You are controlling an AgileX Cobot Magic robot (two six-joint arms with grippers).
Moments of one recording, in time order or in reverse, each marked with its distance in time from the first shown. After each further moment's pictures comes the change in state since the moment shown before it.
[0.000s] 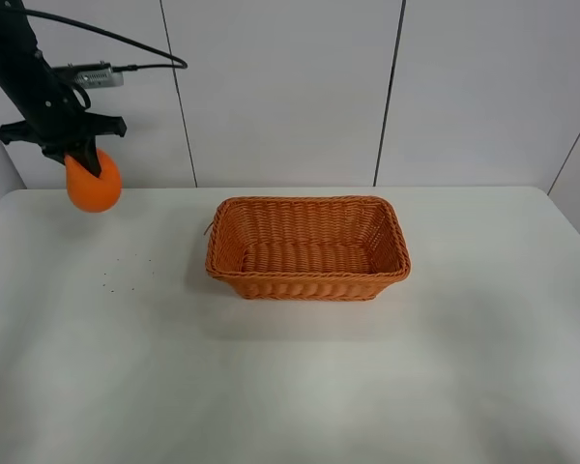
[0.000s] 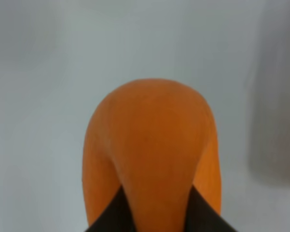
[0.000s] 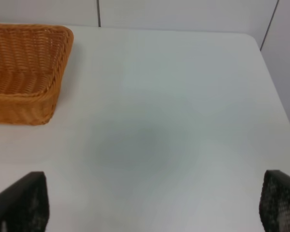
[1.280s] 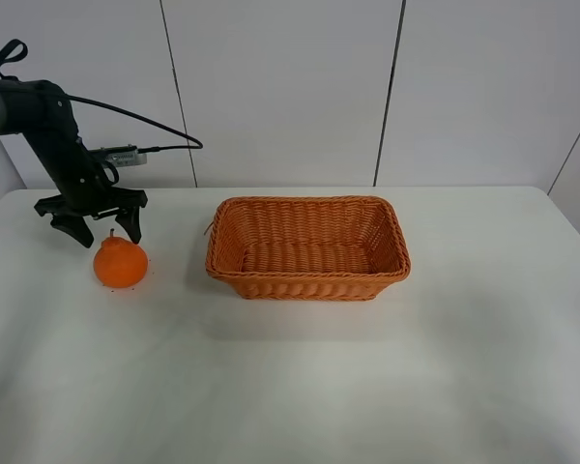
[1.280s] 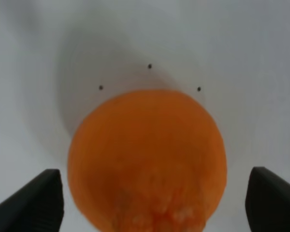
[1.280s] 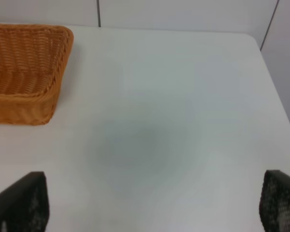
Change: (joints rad) left arm 0.004 0.127 0.243 -0.050 -0.172 0.043; right arm 0.000 0.000 0.000 0.000 0.000 0.000
